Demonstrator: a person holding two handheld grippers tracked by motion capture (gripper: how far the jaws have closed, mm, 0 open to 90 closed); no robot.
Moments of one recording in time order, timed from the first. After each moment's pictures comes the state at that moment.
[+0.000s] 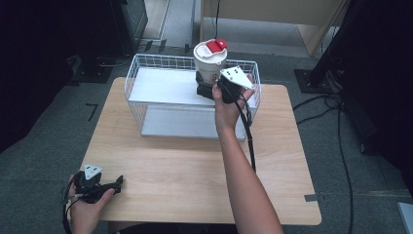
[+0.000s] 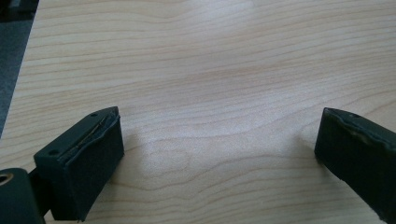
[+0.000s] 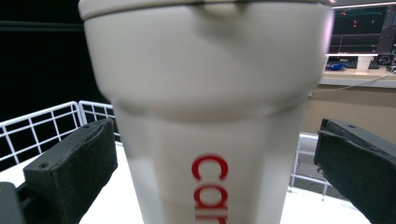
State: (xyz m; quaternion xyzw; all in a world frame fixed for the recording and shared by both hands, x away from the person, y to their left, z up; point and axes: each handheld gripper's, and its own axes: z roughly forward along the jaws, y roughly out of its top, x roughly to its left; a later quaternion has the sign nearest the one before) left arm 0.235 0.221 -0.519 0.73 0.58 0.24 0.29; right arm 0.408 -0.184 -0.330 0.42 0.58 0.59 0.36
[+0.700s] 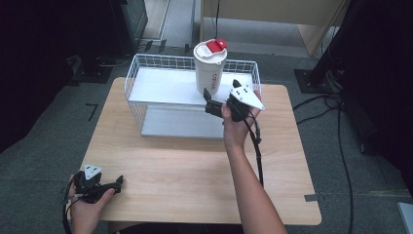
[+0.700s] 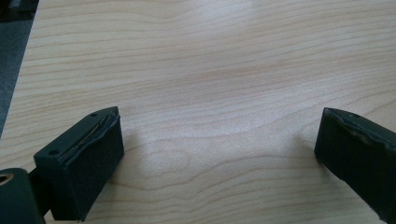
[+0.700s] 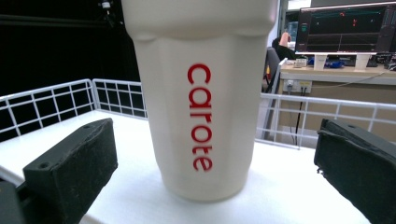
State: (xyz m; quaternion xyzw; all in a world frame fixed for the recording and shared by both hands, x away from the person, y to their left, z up) left arm 0.235 0.221 -0.519 0.73 0.58 0.24 0.28; right arm 0.366 -0.205 -0.353 0.42 0.58 0.60 0.36
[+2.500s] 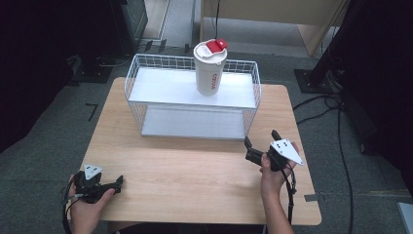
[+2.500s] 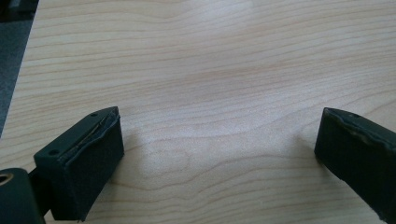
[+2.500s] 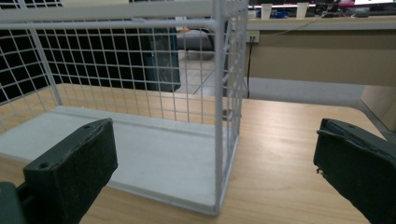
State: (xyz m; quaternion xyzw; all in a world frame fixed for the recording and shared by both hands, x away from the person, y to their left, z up) left arm 0.235 0.221 -0.519 0.73 0.58 0.24 0.29; right arm 0.268 -0.316 -0.457 0.50 0.58 0.52 0.38
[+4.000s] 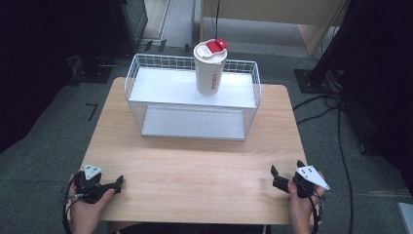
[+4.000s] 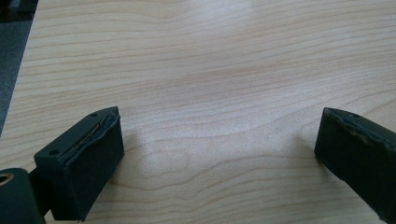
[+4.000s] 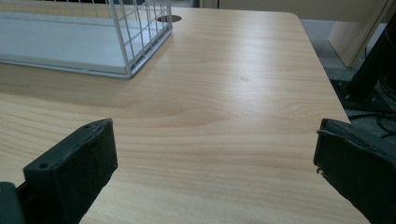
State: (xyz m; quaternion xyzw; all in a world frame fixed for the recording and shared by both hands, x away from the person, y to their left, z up) left arm 0.235 0.221 -0.519 0.73 0.58 0.24 0.29; right arm 0.208 -0.400 -0.516 0.56 0.62 0.42 0.35
